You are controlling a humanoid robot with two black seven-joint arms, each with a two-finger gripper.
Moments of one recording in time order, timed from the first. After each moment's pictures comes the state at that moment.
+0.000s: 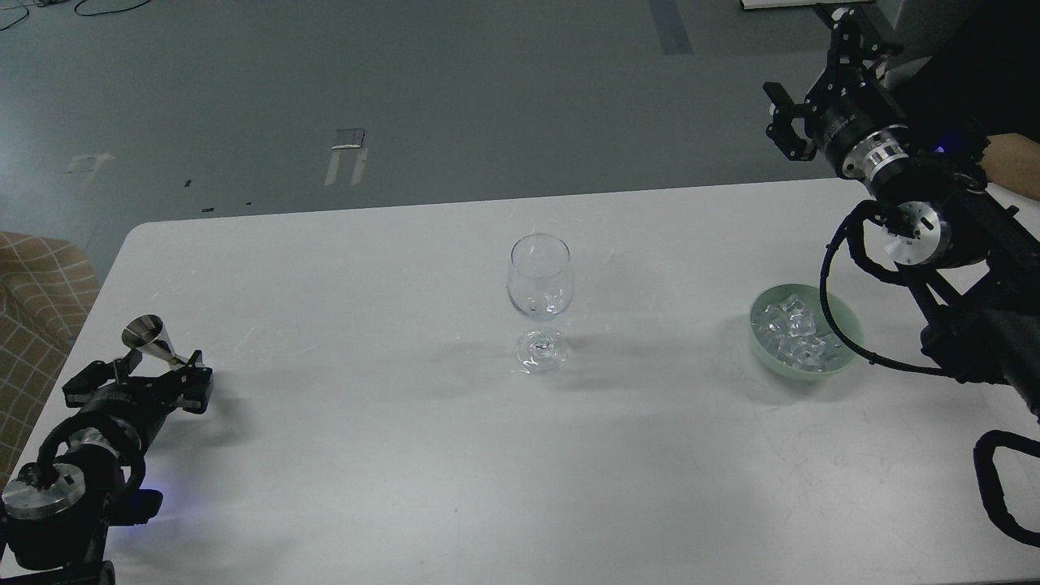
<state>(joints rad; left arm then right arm) -0.02 0.23 -1.77 -1.13 -0.11 0.12 0.20 0.77 -0.28 1.08 0.81 -0.51 0.13 0.14</state>
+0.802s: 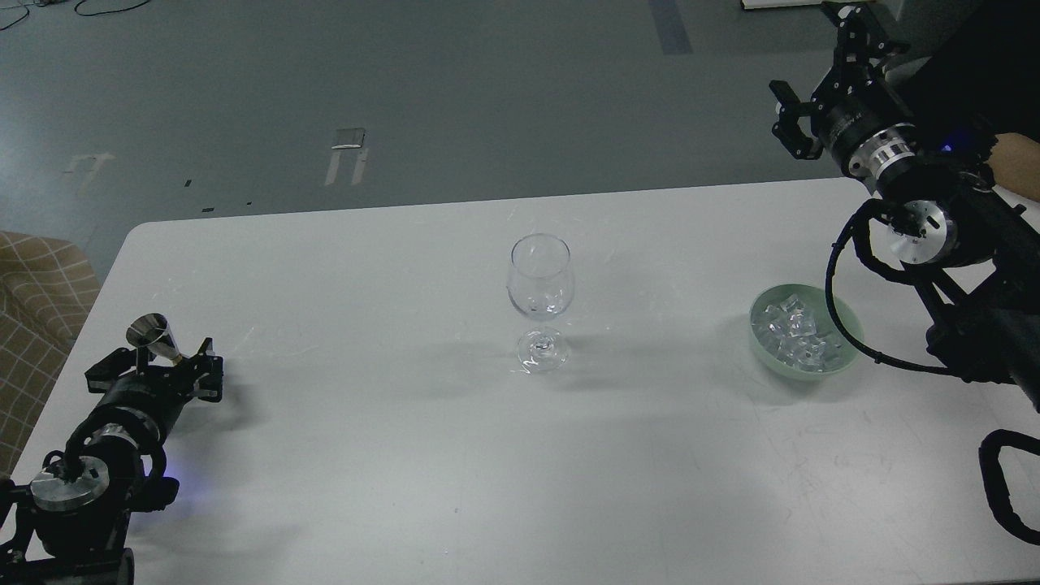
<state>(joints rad) -0.08 0.23 -1.71 -1.02 -0.11 0.01 0.16 0.77 -0.29 1.08 0.81 -0.51 0.13 0.14</state>
